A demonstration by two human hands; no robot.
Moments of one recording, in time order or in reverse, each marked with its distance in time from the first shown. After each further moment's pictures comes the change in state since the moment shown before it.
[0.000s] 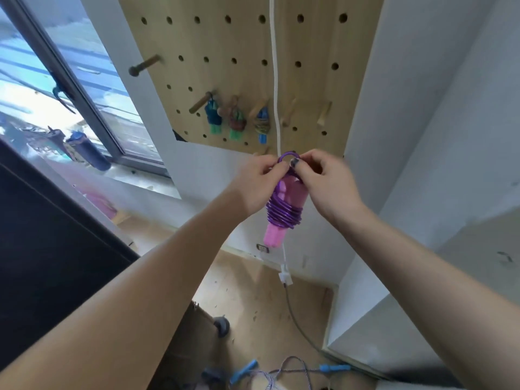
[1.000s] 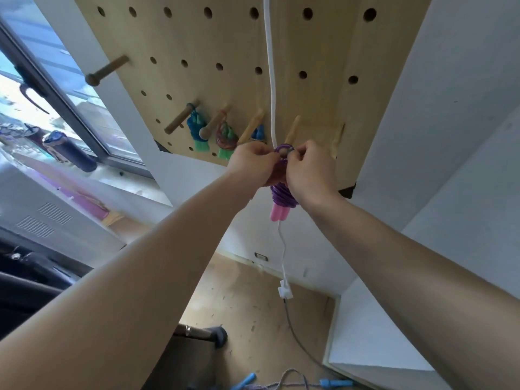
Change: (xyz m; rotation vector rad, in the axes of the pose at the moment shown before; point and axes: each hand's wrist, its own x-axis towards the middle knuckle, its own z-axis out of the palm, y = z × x) left_hand 0.165 -0.018 -0.001 -0.218 0.115 -0.478; right_hand 0.146 0.007 0.043 -0.167 0.023 0.256
